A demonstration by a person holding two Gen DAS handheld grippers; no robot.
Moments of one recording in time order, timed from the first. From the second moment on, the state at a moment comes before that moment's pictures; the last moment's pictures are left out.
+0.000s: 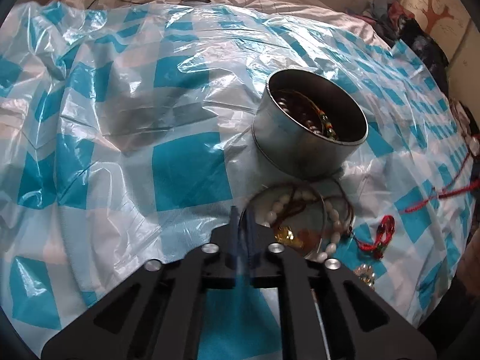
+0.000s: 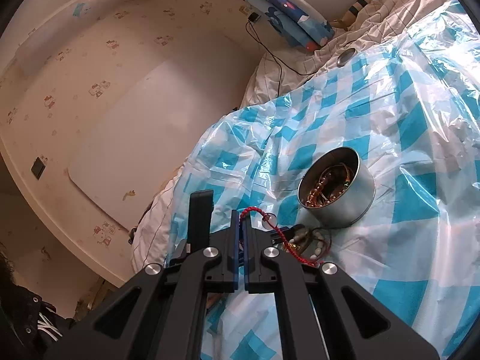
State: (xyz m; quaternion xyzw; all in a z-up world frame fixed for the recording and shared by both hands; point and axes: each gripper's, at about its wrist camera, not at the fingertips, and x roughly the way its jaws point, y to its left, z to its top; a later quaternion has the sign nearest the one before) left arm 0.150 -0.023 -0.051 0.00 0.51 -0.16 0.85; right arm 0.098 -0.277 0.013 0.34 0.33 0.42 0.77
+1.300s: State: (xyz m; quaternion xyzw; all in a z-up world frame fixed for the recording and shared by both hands) left arm 0.185 0.002 0.015 -0.13 0.43 -0.13 0.89; right arm 0.185 -0.237 0.007 0.30 0.35 0.37 0.81
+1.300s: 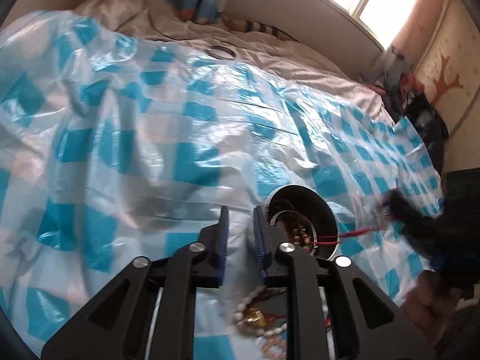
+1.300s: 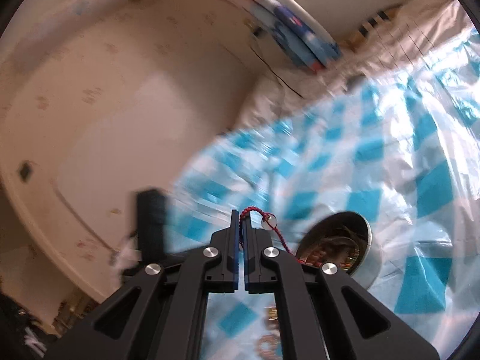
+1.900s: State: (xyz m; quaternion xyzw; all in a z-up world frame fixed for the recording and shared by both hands) left arm 0.159 0.018 0.007 -0.11 0.44 -0.13 0.88; right arm 0.186 -0.199 -0.009 0.18 0.43 0.36 0.81
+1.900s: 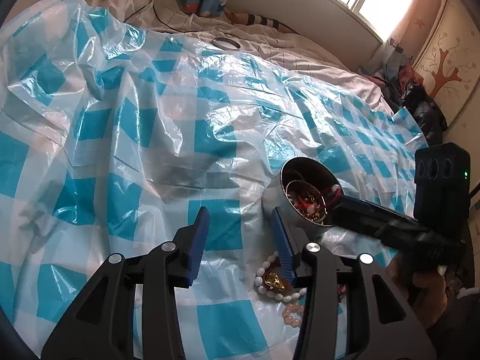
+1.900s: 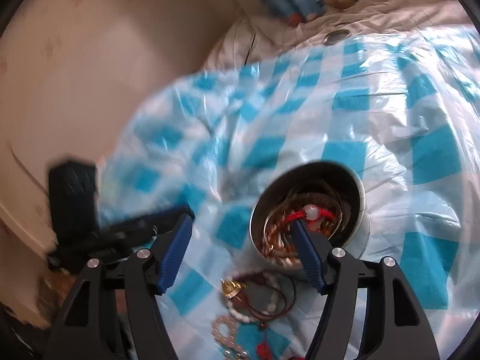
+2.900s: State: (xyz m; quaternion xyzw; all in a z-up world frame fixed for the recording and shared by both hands) left arm 0.130 0.007 -0.005 -0.05 0.48 -0.17 0.86; right arm 0.112 -0.281 -0.019 0.23 0.47 0.20 0.83
